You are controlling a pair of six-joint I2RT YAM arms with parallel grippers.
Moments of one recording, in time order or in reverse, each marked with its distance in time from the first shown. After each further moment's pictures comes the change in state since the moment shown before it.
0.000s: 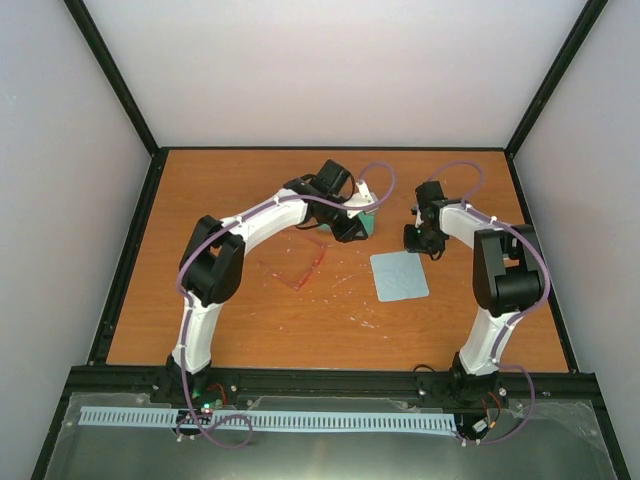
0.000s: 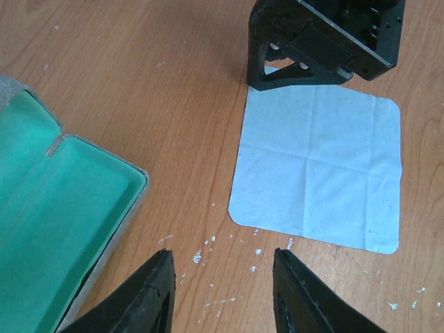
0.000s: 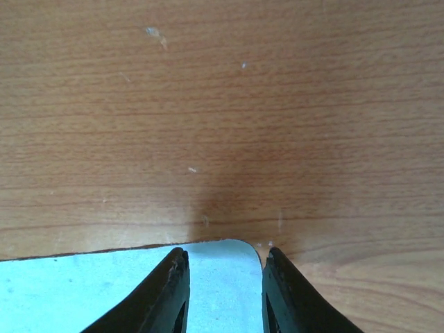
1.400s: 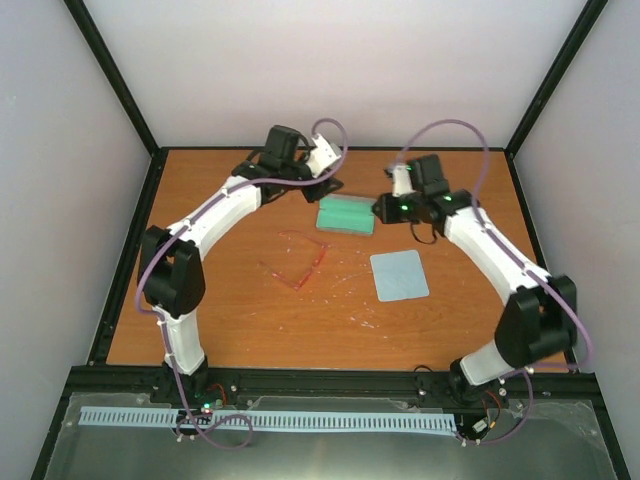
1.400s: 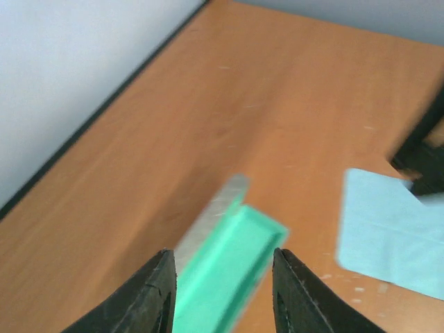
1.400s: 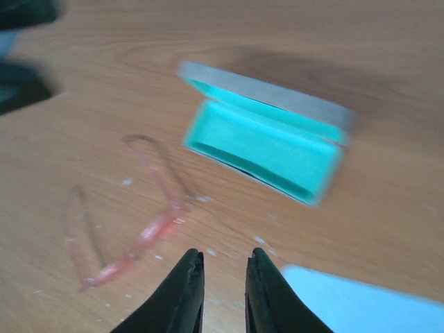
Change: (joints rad) left arm 0.211 -0.231 -0.096 0.237 0.008 0.014; right arm 0.220 -0.259 0.151 0.070 -0.268 0.006
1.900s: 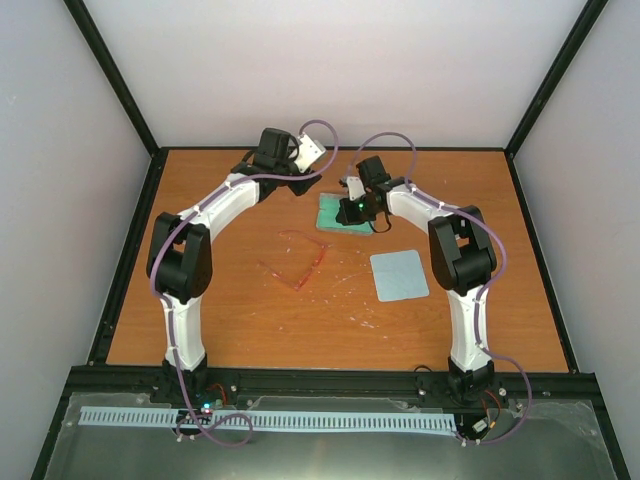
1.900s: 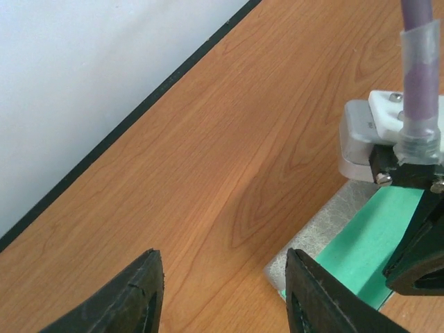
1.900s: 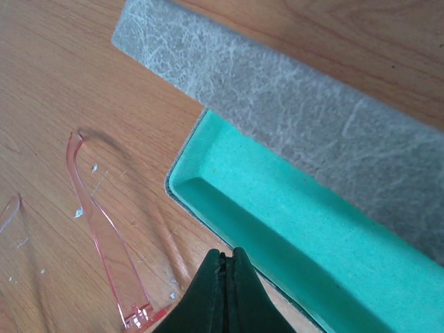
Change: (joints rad) left arm 0.064 0.118 -0.001 0.095 -0.210 0.033; right arm 0.040 0.555 0.286 0.060 -0.127 -0.035
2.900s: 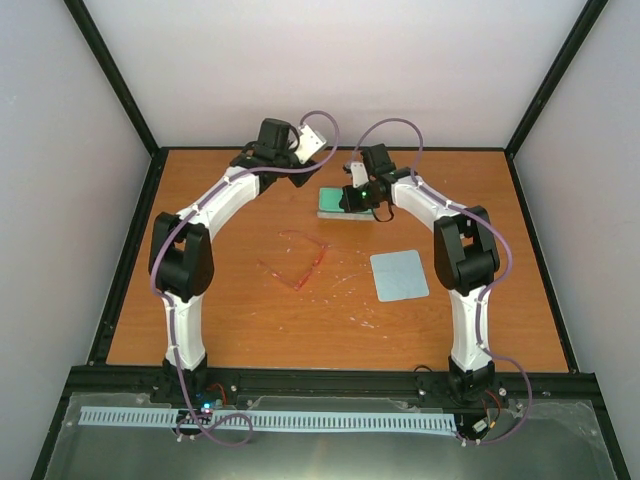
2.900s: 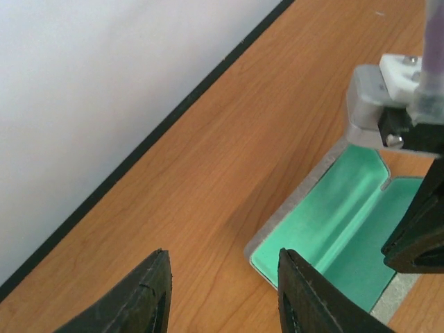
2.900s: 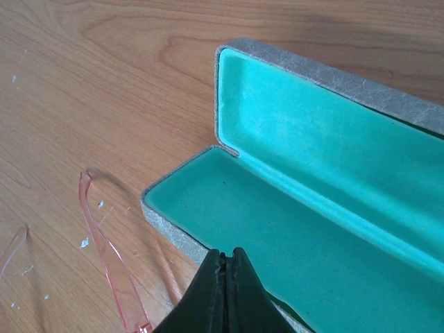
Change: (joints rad) left arm 0.000 0.019 0.115 -0.057 -0.018 0.013; right arm -0.023 -0.011 0.082 -0.024 0.038 -0.015
